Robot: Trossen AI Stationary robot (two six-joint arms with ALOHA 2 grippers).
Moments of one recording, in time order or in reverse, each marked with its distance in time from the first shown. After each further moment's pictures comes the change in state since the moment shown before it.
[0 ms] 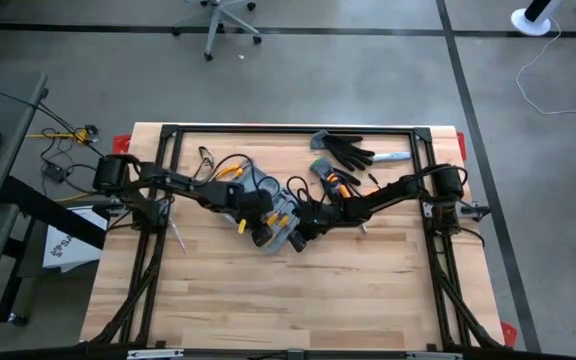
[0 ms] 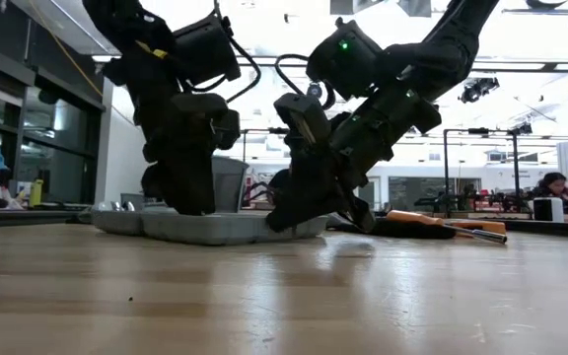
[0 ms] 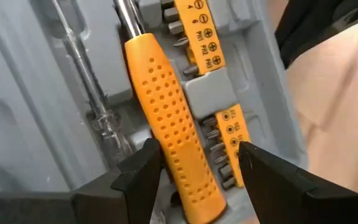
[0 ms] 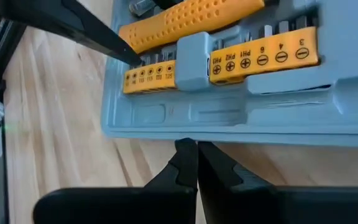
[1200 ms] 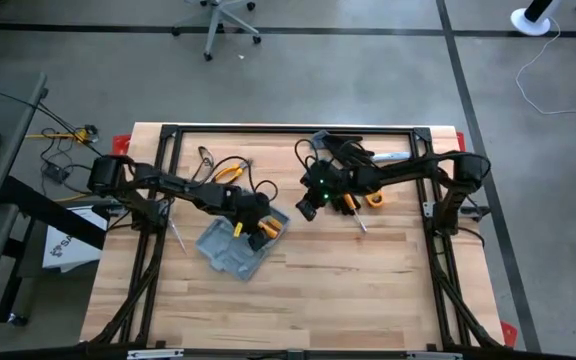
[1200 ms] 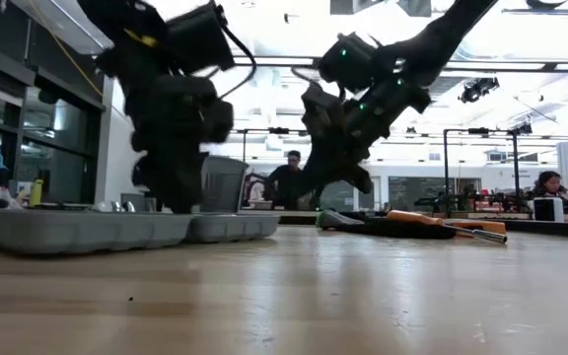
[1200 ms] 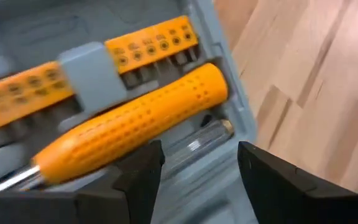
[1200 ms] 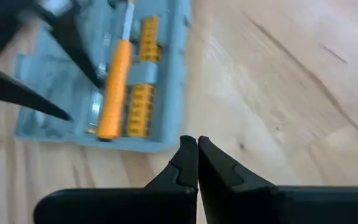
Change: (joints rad) left arm -0.030 -0.077 -0.001 -0.059 0.005 -0.014; right arm -0.237 -0.166 0.003 -0.233 -0.111 -0.319
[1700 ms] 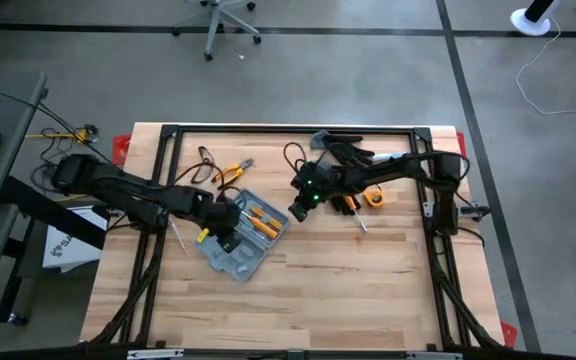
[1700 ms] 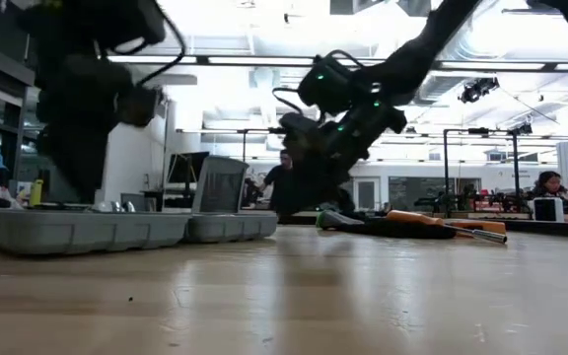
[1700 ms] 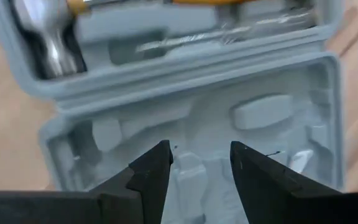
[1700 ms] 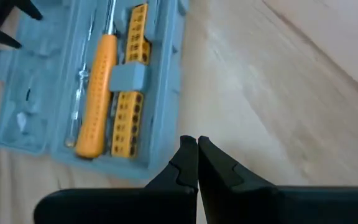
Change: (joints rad) left arm -0.120 -0.305 -0.165 -0.292 -0.119 -0.294; right arm 0.004 0.164 0.109 0.019 -0.059 0.001
